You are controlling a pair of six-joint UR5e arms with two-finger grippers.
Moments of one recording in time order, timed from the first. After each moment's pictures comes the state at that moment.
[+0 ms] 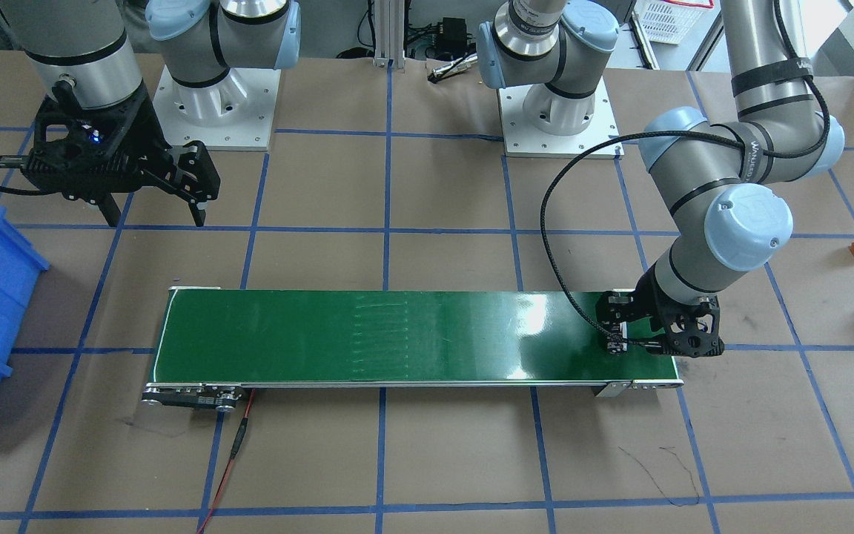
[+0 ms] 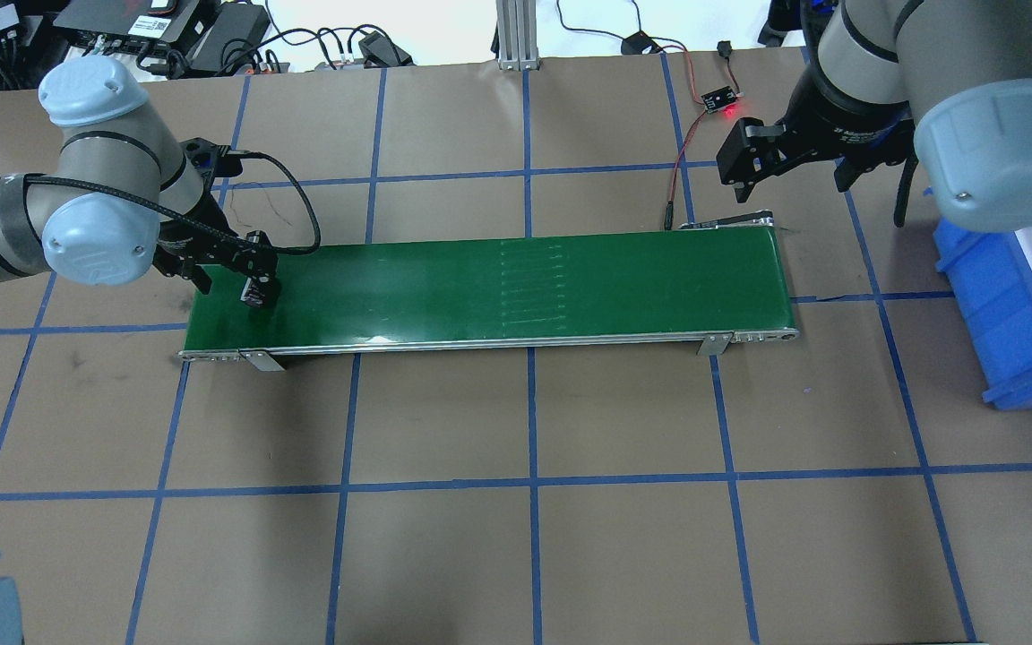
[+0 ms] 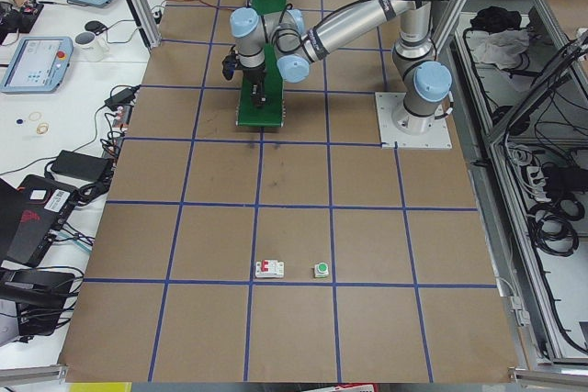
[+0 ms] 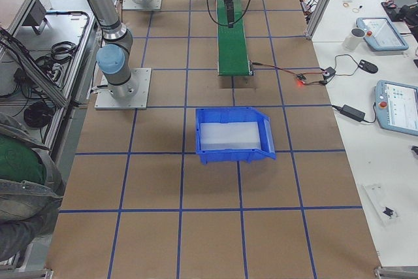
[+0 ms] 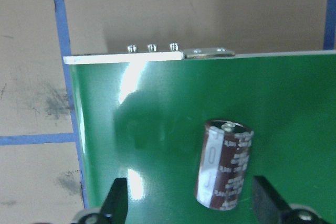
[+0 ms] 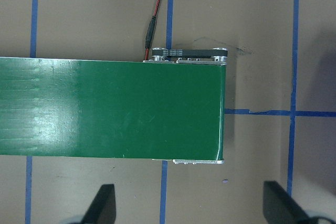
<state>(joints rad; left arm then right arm) -1.36 -1.86 -1.81 -1.11 1.63 0.24 1.57 -1.59 1.68 -1.80 -1.61 -0.05</state>
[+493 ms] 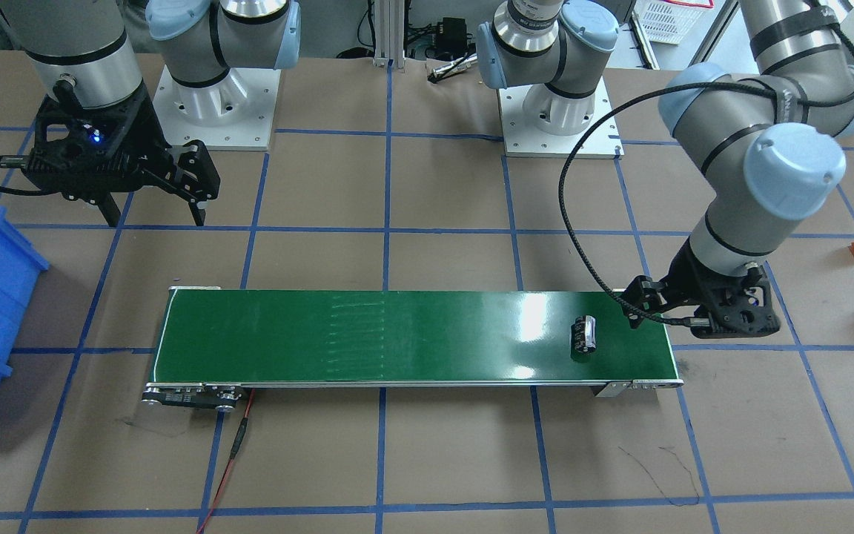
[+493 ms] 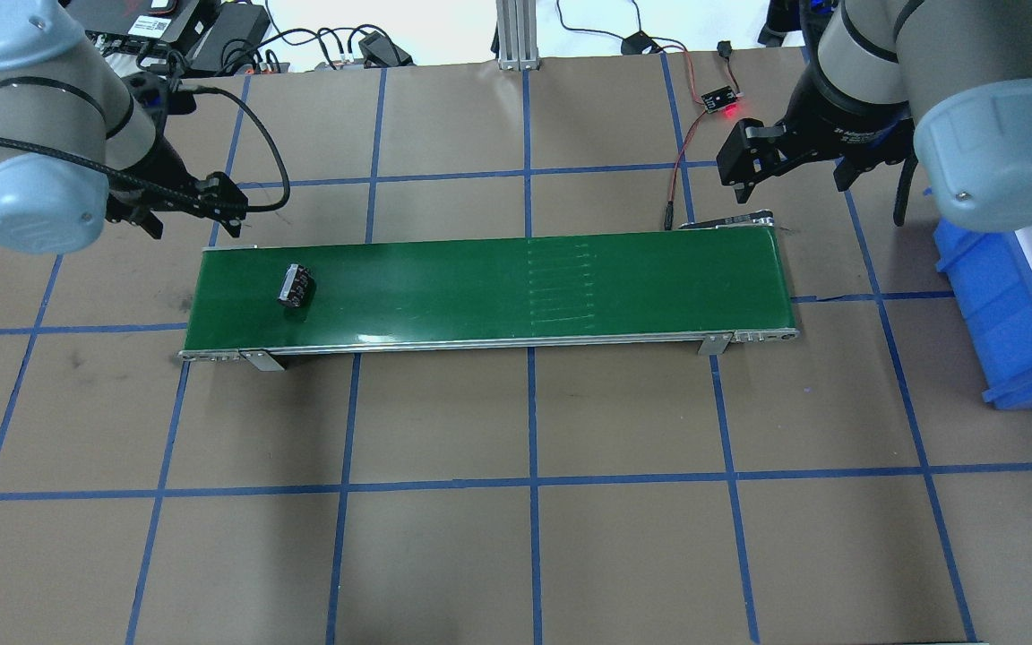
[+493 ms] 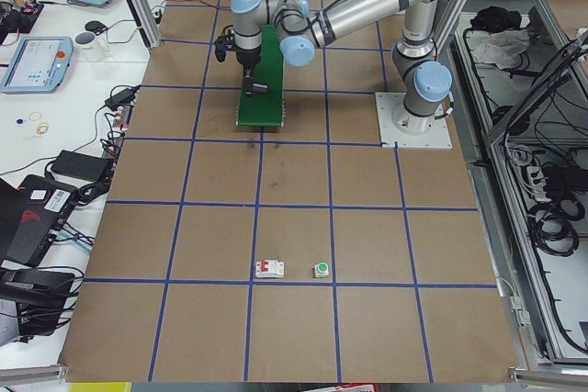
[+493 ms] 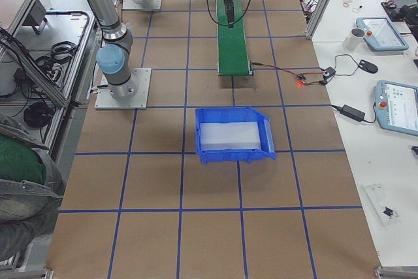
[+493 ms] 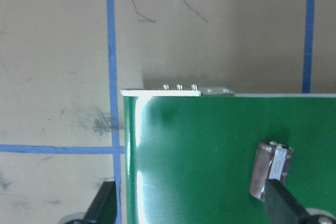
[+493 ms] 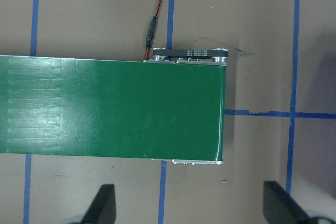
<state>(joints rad) -1.35 -1.78 -1.75 -1.11 1.63 0.21 1.57 -1.59 1.68 -1.80 -1.61 -0.06</state>
